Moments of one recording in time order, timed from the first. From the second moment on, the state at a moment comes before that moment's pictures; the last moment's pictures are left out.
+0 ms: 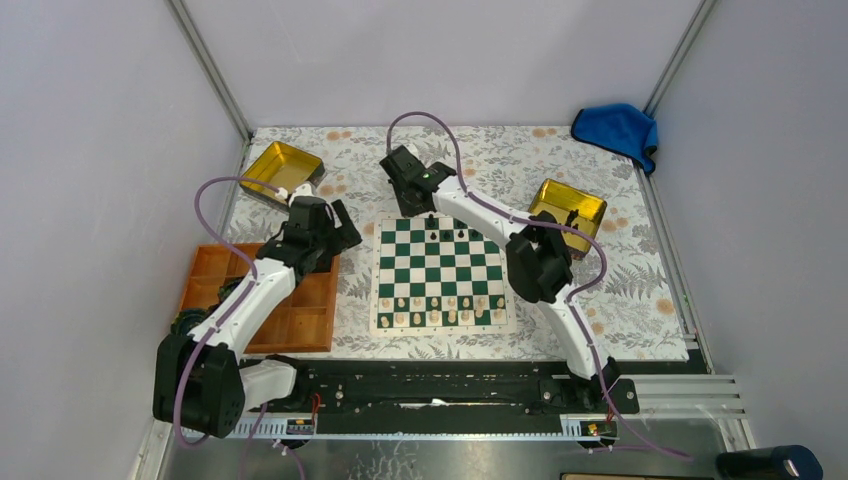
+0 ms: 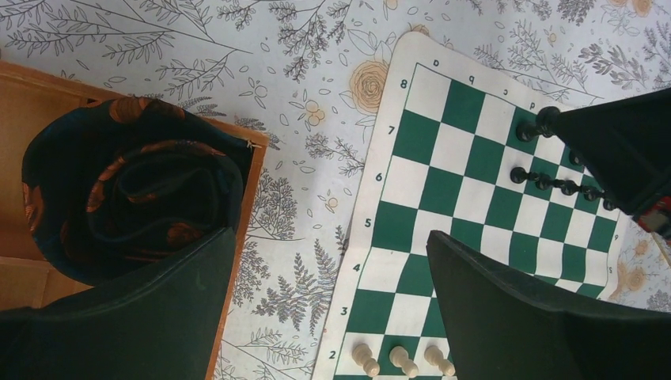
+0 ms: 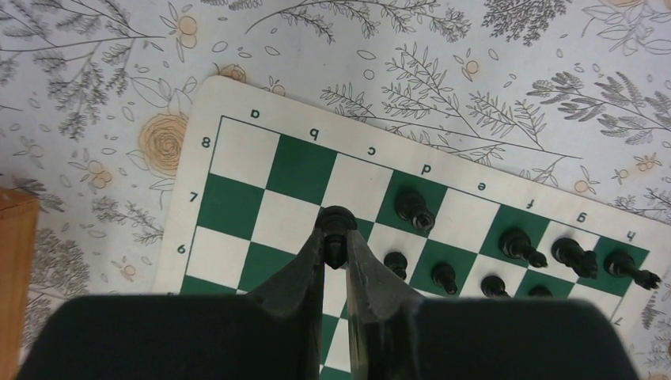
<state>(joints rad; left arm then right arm) -0.23 1.18 0.76 -0.34 -0.10 -0.61 0.79 2.32 2.12 -0.77 0.27 0.35</state>
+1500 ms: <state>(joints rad) -0.22 1.28 0.76 -0.33 -0.10 -0.61 0.75 2.44 2.13 -0.74 0.22 0.34</state>
